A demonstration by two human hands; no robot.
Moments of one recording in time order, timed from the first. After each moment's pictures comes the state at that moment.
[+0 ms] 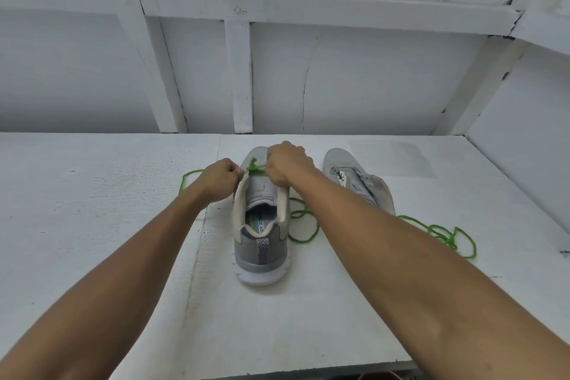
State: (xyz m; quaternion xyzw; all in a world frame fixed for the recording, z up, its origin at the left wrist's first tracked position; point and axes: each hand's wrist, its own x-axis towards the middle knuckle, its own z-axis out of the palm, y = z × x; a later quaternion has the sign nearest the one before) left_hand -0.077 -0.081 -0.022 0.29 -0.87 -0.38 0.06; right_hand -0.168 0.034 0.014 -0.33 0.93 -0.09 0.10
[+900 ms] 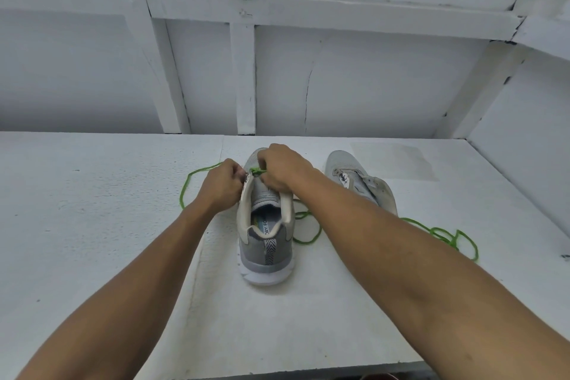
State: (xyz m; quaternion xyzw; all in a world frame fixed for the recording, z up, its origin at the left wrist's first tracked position) left_hand -0.077 -0.082 -0.045 0.30 -0.88 -0.35 0.14; right_hand -0.168 0.029 0.007 -0.45 0.89 -0.07 0.05
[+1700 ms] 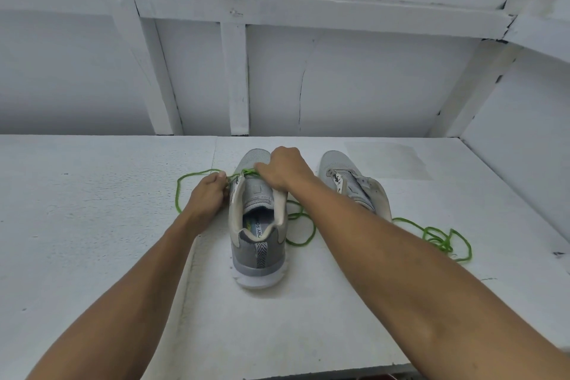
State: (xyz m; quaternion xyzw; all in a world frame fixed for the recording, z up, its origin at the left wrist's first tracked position) left_hand -0.068 -0.091 -0.072 0.32 -0.70 -0.62 0.17; right_hand -0.176 0.037 0.002 -0.30 0.92 -0.22 0.11
